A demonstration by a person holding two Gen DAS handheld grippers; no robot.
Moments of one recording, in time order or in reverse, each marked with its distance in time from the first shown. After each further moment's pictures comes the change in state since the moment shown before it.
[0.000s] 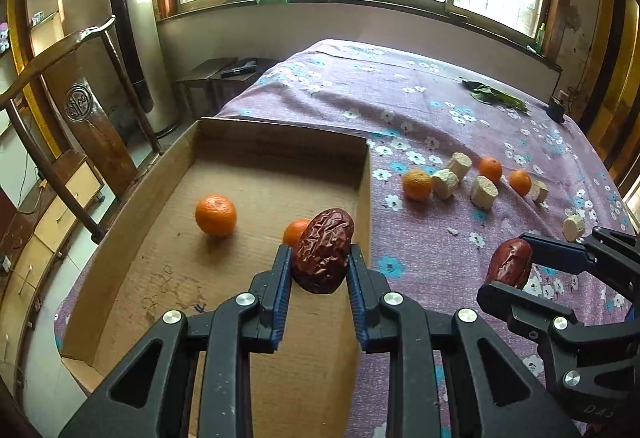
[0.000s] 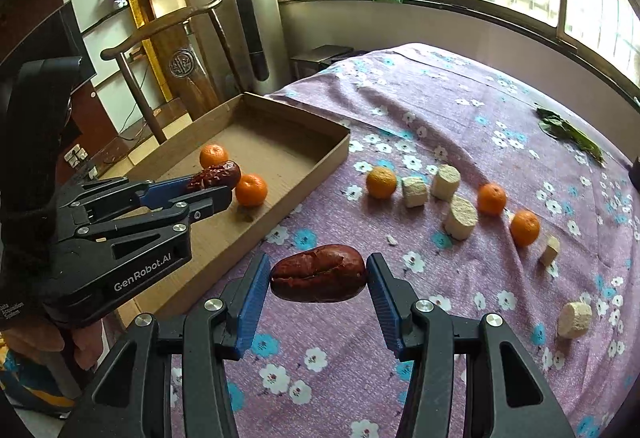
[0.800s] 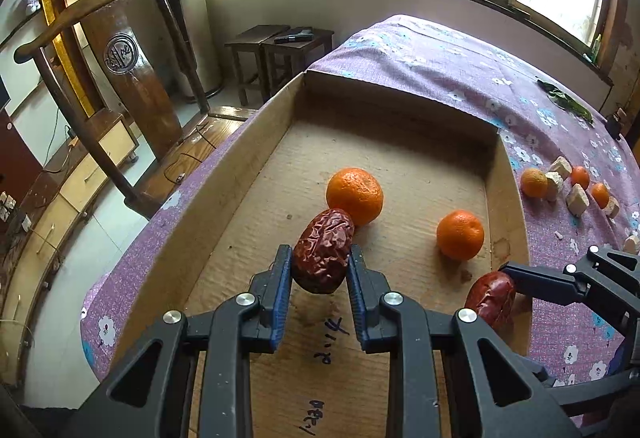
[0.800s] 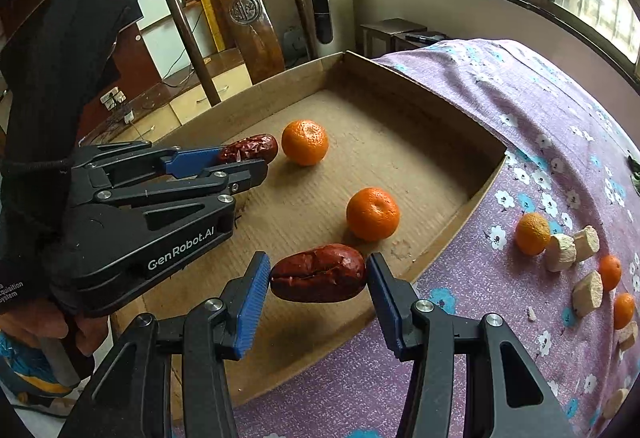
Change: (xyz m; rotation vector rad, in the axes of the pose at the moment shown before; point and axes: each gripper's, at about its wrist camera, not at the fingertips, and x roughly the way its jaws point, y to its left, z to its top) left arm 0.040 0.086 -0.004 -0.100 0.100 0.123; right arm 0.098 0.076 0.028 -0.157 0.136 0.125
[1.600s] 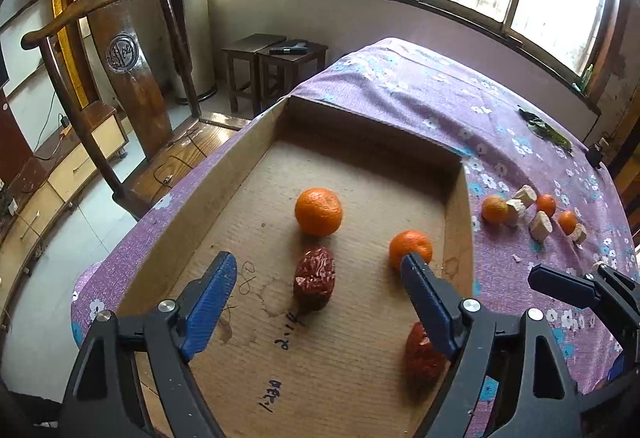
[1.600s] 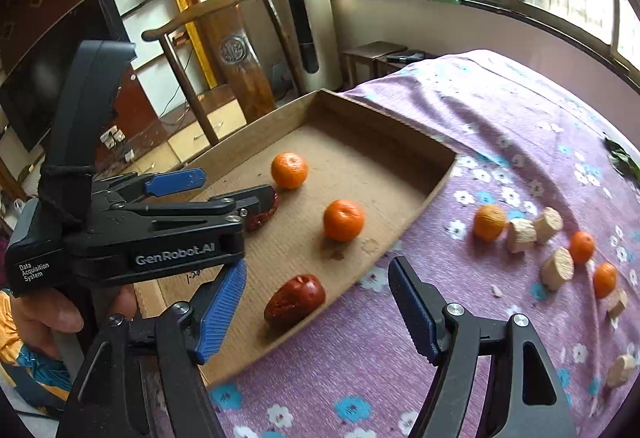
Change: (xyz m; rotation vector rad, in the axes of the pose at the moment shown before) left arm -0.036 -0.015 0.003 -0.064 -0.059 -0.076; right arm -0.066 -0.025 -0.024 0.106 -0.134 -0.011
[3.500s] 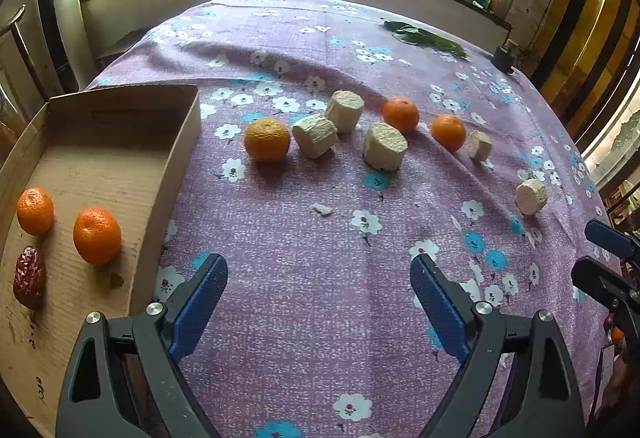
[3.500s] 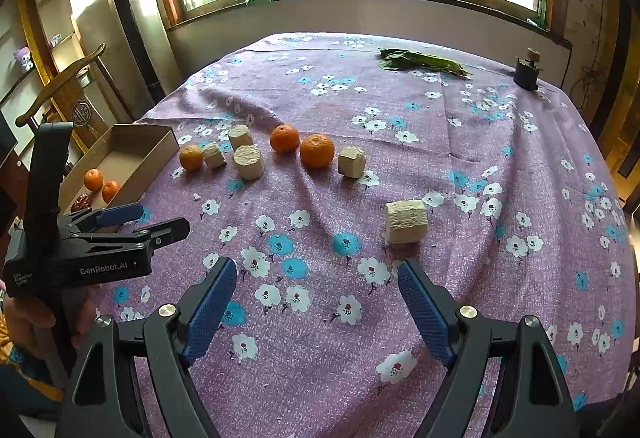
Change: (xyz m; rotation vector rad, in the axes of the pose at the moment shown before) left arm 0.057 -0.170 -0.035 0.249 0.141 -0.254; right arm -0.127 -0.162 -0.106 0.346 -0.030 -0.380
